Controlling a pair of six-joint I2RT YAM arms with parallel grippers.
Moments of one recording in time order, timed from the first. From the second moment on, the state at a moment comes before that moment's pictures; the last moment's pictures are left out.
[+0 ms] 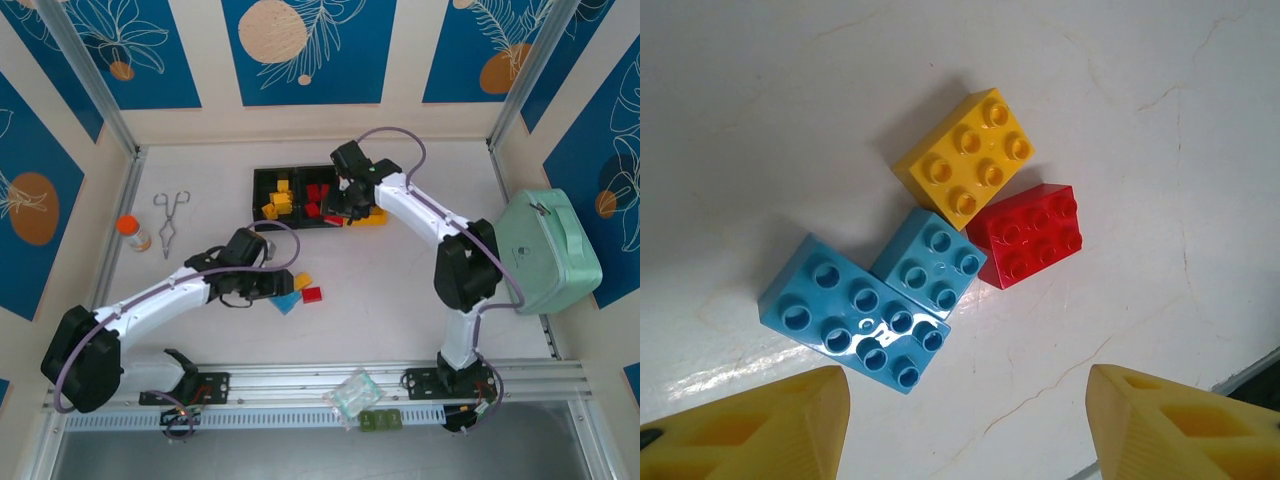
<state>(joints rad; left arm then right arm) -0.65 1.25 0.75 -0.54 0.27 -0.69 0.54 1.92 1.70 -0.90 -0.10 0.59</state>
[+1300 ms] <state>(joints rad) -0.66 1.21 0.67 -0.51 0.26 -0.73 0.53 2.39 2.34 -1.15 0.08 0.55</state>
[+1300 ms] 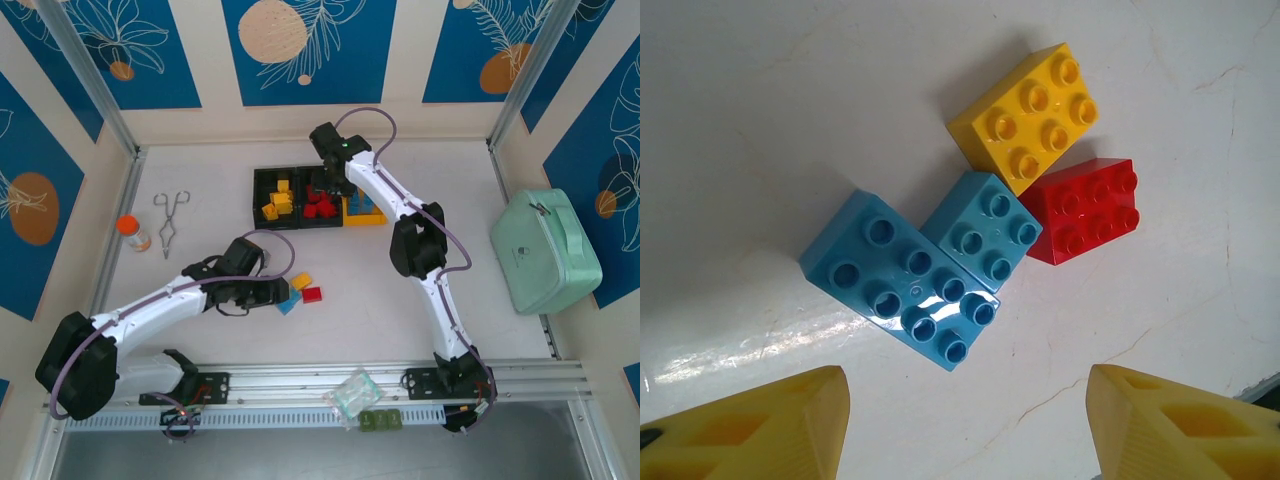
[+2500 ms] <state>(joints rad) -0.70 1.09 0.56 -0.54 0.14 -0.83 0.89 1.59 1.07 -0.61 -0.08 0.58</state>
